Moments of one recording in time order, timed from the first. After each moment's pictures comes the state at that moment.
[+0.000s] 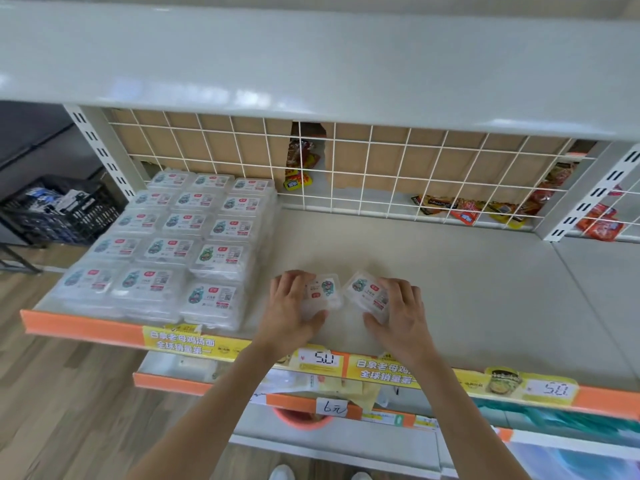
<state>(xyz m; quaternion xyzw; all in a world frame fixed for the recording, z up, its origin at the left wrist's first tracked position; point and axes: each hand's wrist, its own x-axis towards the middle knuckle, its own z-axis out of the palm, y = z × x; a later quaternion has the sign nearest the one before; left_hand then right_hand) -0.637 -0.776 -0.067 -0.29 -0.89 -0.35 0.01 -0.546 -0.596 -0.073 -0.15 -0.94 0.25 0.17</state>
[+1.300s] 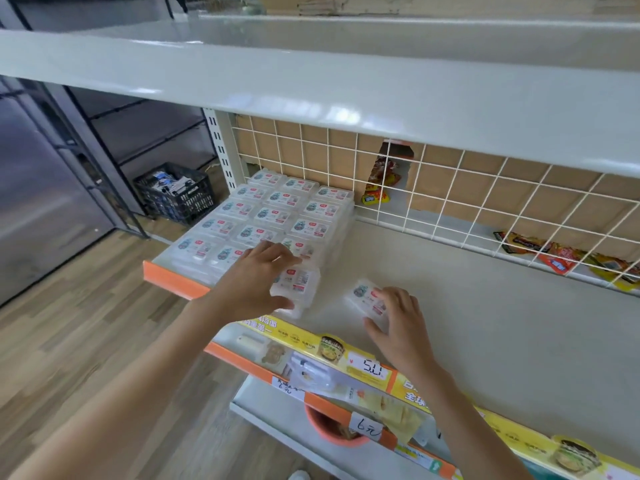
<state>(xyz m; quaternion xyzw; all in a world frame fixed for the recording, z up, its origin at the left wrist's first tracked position) -0.656 -0.896 0.027 -0.32 -0.94 -0.08 0.04 -0.591 -0.648 -0.078 0.00 -0.95 0.27 0.17</state>
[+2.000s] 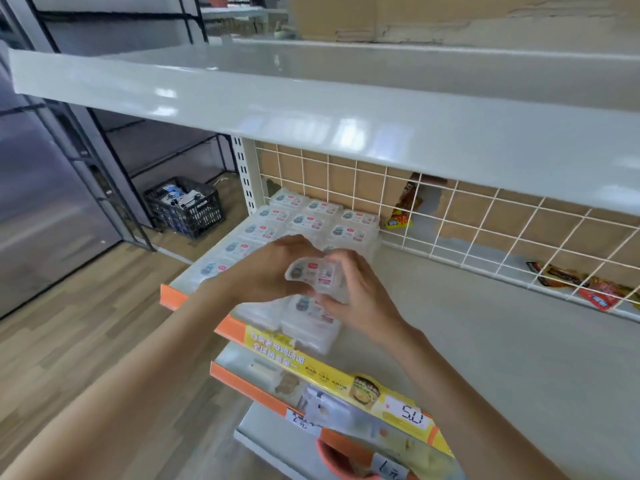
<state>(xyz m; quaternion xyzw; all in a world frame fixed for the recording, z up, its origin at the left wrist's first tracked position) -0.712 -0.918 0.059 -0.39 -0.90 -0.20 0.02 -0.668 -0.735 0.002 0.21 -0.90 0.35 0.16</state>
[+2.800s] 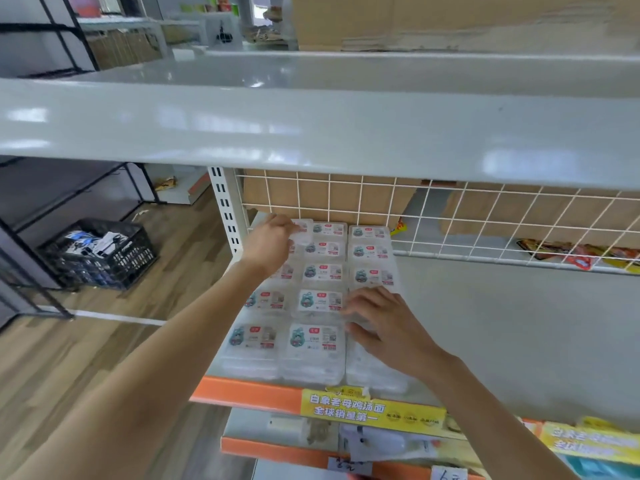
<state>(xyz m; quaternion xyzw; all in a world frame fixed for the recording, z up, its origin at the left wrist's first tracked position) -0.897 -0.956 0.019 -0.35 -0.92 -0.12 0.12 -0.695 -0.797 -0.016 0.09 -0.97 0.19 0.12</state>
